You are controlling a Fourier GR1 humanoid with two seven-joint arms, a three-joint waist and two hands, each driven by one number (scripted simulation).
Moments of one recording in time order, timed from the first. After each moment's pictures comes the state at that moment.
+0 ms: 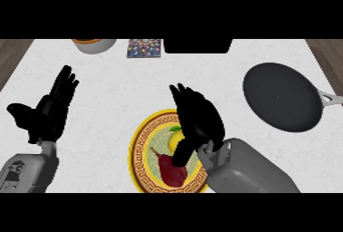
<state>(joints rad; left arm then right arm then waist) -0.22 0.33 -0.04 -1.44 0.17 0.18 0.04 -0.65 -0.15 0.66 -1.58 0.50 0.17 1.02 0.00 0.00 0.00</state>
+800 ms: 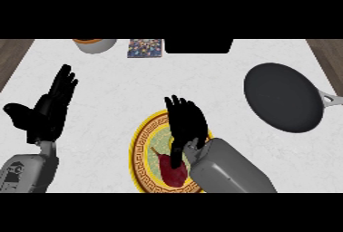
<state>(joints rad) -0.22 0.30 0.00 -1.47 0.13 0.14 0.07 -0.62 -0.03 0.64 -1.37 0.60 0.29 0.95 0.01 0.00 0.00</state>
